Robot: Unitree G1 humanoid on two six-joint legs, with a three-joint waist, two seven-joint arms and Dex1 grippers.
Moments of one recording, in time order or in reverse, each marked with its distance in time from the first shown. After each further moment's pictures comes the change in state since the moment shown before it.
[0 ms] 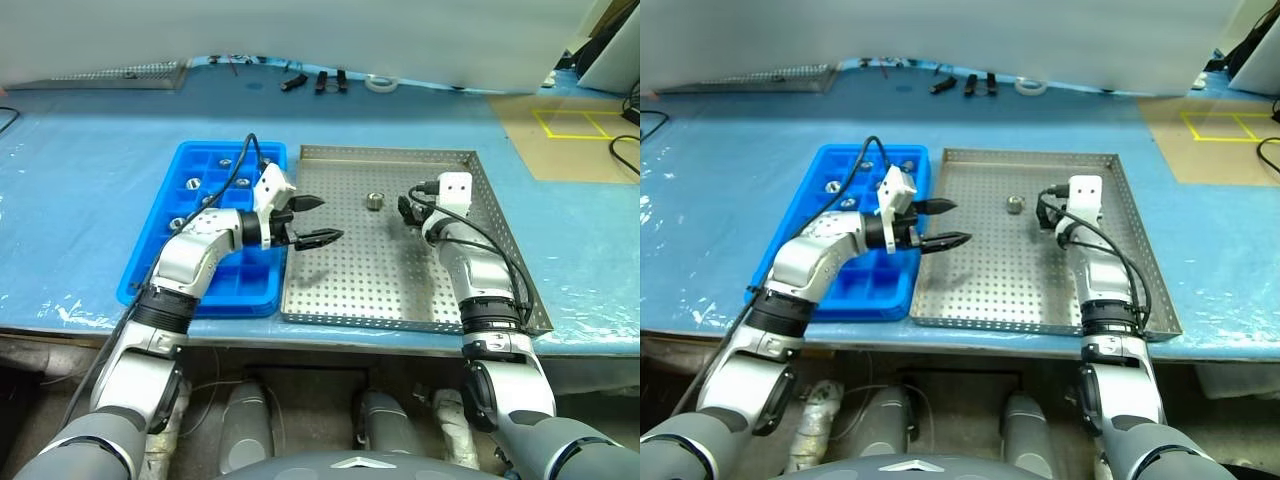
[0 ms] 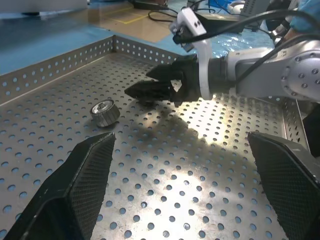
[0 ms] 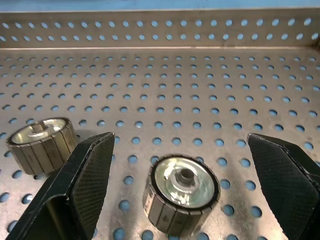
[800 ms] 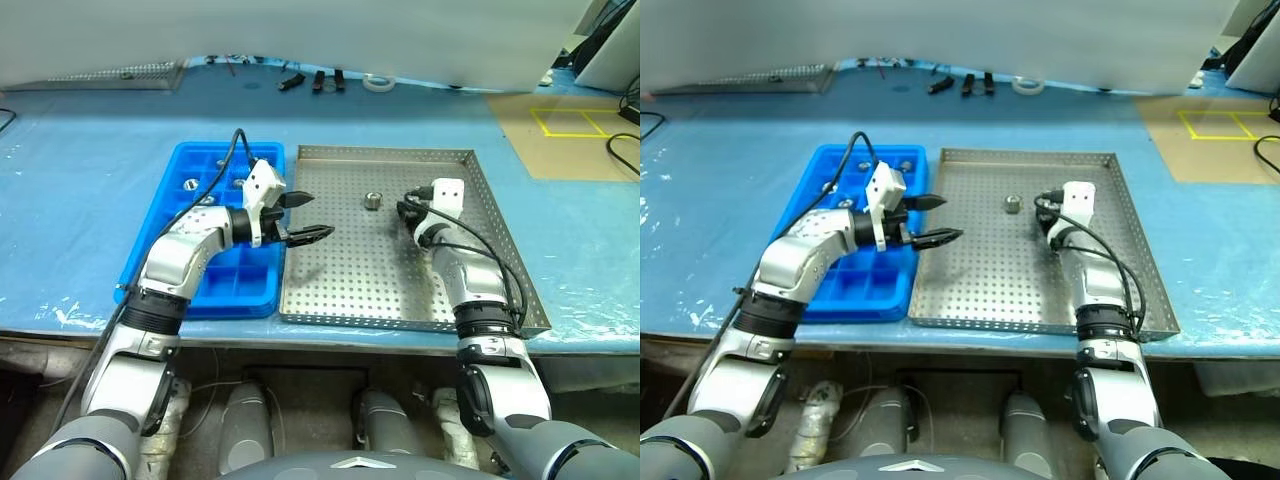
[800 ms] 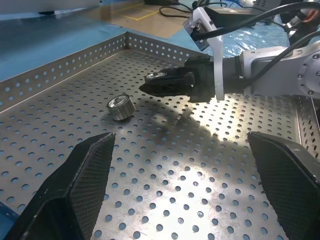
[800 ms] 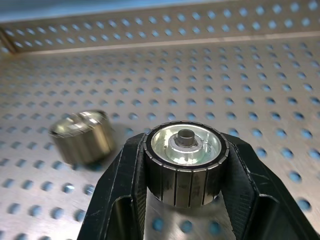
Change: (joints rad) left arm 0.032 0.048 0.030 -0.043 0.018 0.009 0.019; right arm 0.001 0.022 0.037 -0.065 0.067 0.004 0.105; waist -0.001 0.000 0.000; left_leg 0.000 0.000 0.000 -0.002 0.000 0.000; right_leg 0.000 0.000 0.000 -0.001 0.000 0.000
